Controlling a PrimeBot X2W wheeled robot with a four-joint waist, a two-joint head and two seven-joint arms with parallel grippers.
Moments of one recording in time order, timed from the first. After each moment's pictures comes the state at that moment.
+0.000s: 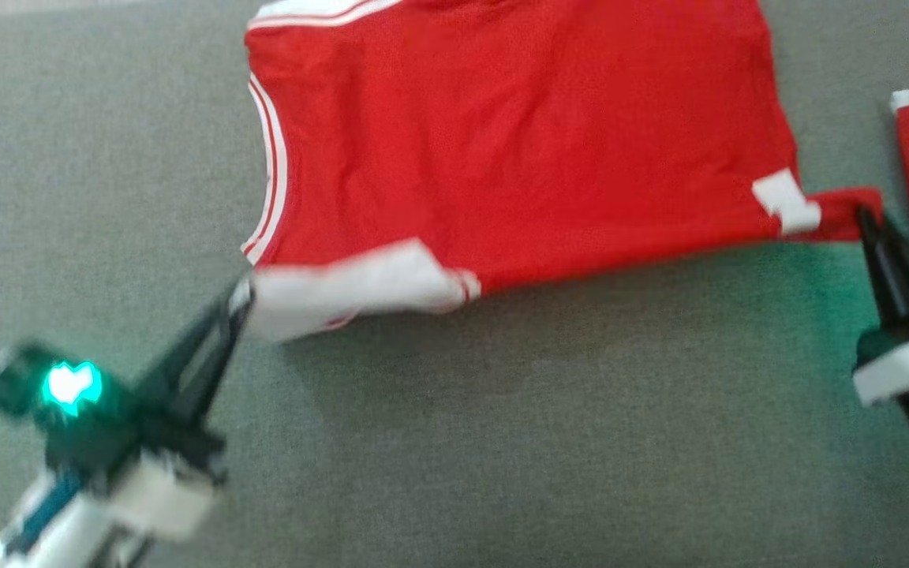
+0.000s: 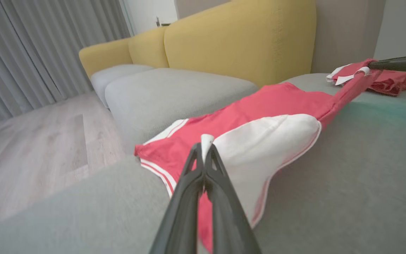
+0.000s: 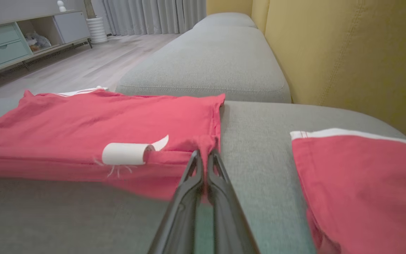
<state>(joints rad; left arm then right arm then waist) -0.22 0.70 -0.62 -0.12 -0.40 0.09 -0.26 -0.27 -0.55 0.29 0.35 0.54 0.13 -0.26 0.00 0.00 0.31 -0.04</state>
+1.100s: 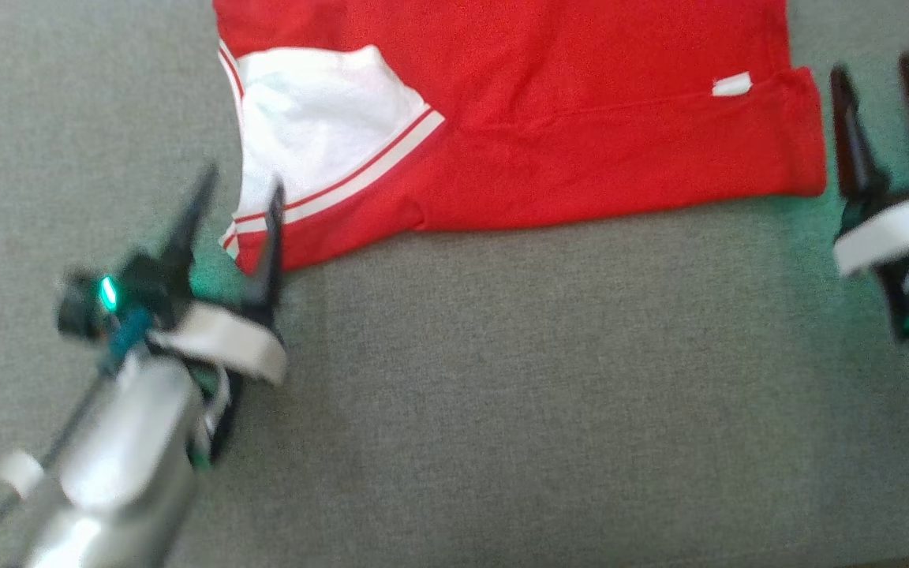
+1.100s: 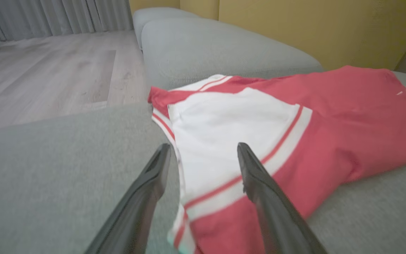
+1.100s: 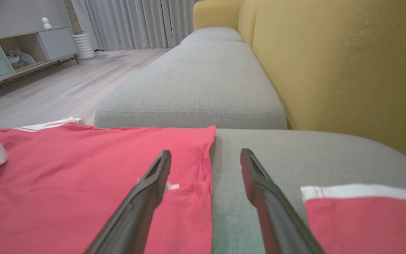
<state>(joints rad) -0.56 0.36 -0.58 0.43 -0.48 0.08 -0.23 -0.63 -0.46 0.34 0.56 0.53 0.13 -0.25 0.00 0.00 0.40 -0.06</state>
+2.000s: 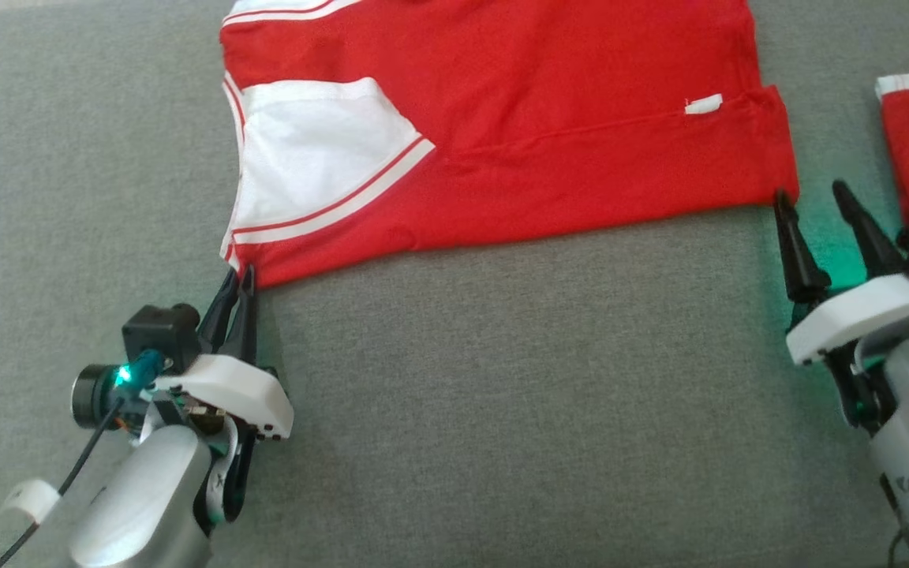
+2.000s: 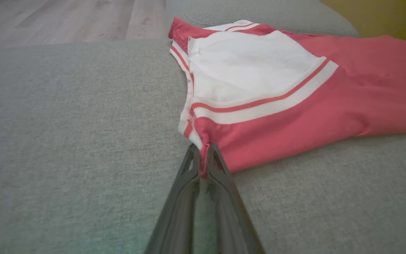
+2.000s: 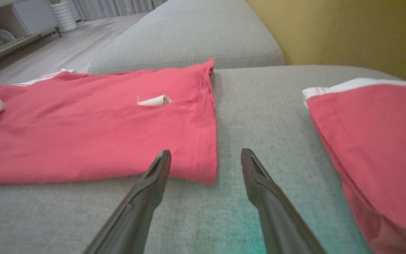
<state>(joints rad) -0.37 0.34 -0.56 0.35 -0.60 0.21 -0.05 -0.49 -0.37 0.33 0.67 0.49 0.13 -0.25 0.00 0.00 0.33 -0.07</state>
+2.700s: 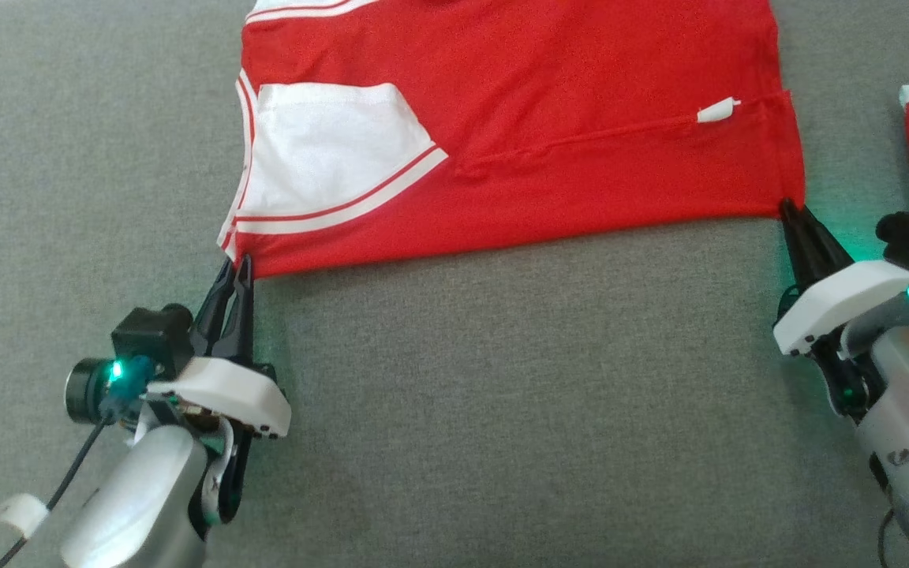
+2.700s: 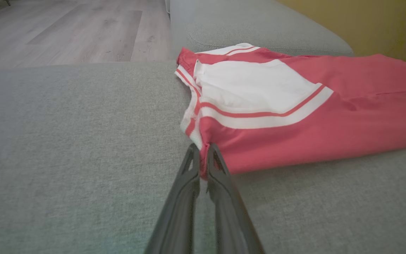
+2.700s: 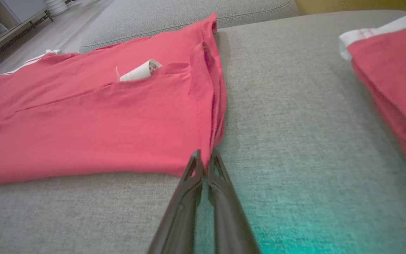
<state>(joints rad) -0.36 0.36 -0.56 0.30 -0.60 0.21 -0.09 -0.59 -0.37 0.47 0.86 0.68 0.13 -0.20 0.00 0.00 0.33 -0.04</state>
